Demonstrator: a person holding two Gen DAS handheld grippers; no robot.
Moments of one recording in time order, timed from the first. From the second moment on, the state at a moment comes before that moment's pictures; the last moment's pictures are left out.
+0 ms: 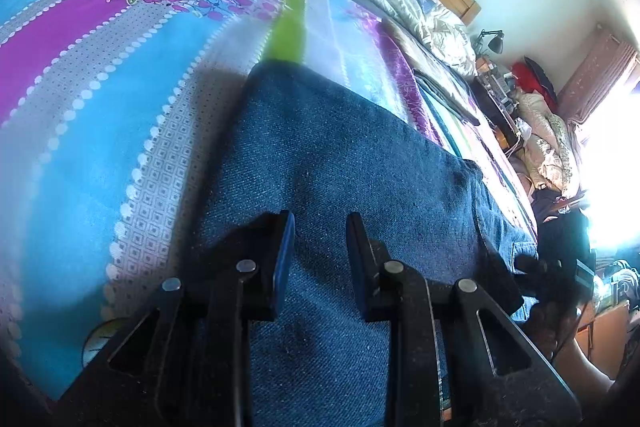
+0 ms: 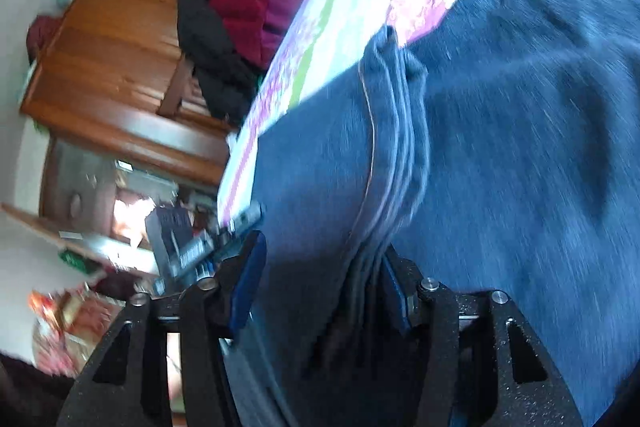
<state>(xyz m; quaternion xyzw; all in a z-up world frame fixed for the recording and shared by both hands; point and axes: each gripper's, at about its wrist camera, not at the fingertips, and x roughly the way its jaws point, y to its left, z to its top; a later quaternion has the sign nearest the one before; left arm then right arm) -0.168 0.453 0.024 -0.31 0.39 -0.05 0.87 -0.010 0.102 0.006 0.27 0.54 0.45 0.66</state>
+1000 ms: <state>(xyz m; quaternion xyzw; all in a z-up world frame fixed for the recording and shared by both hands) -0.173 0.431 0.039 -0.26 0.41 -0.02 0.87 -0.051 0.089 0.021 0.18 0.53 0.40 0.72</state>
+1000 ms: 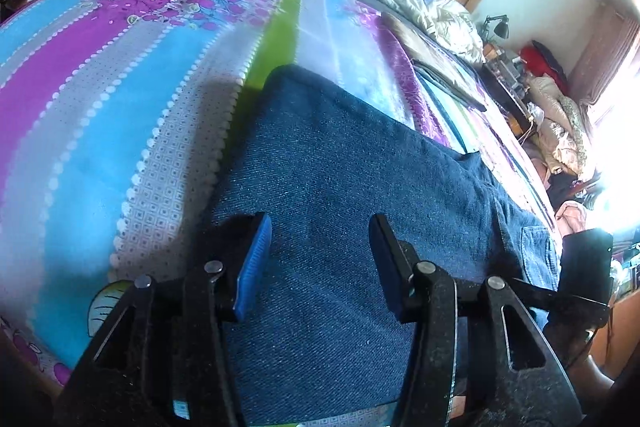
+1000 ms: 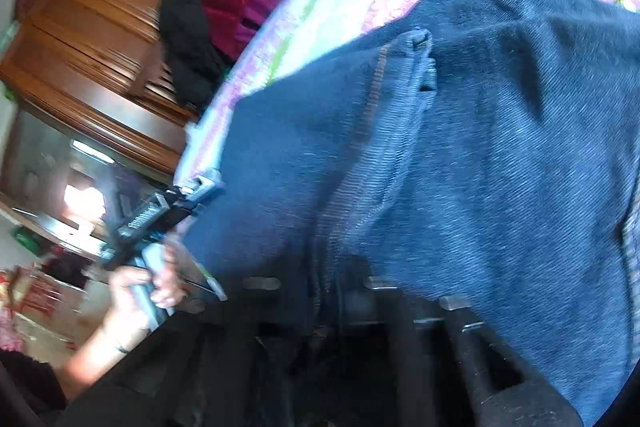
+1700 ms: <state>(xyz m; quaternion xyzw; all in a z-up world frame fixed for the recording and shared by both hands) -0.184 0.419 0.034 -0.20 0.41 -0.03 0.89 0.074 0.089 0.018 0.17 0.55 0.35 0.74</state>
